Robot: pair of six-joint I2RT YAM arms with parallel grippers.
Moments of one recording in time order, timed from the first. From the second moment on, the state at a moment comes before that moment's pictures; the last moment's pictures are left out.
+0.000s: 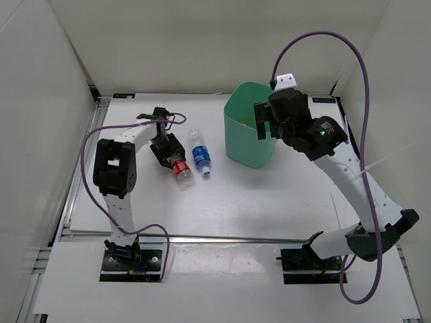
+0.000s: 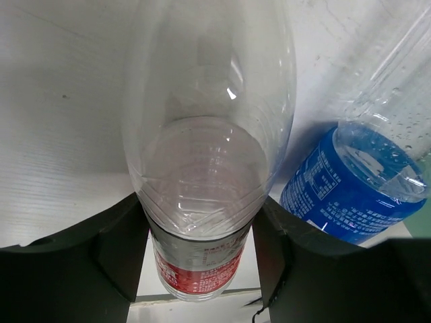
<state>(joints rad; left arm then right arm) -0.21 2.05 1.53 -0.88 0.17 -0.77 0.70 1.37 1.72 -1.00 0.53 0.18</state>
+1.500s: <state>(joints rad) -0.48 2.30 2.53 -0.36 0.58 -0.98 0.10 1.13 1.33 -1.18 0.21 0.76</state>
